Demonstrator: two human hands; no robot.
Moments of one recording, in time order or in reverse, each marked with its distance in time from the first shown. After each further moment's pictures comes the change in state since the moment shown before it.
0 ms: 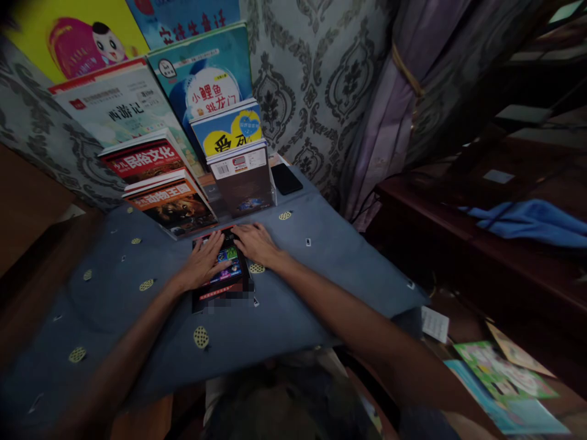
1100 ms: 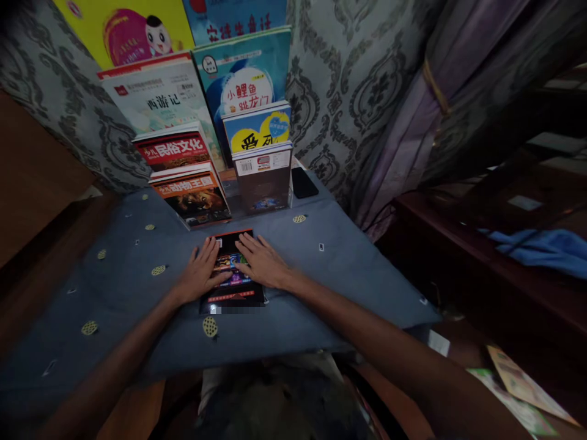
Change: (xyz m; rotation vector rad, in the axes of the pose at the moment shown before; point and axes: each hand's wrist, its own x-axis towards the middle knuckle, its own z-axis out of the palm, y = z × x) left_hand -0.053 0.012 0.000 0.003 -0.004 -0.205; right_hand -0.033 -0.034 0.004 -0.085 -0.195 -0.160
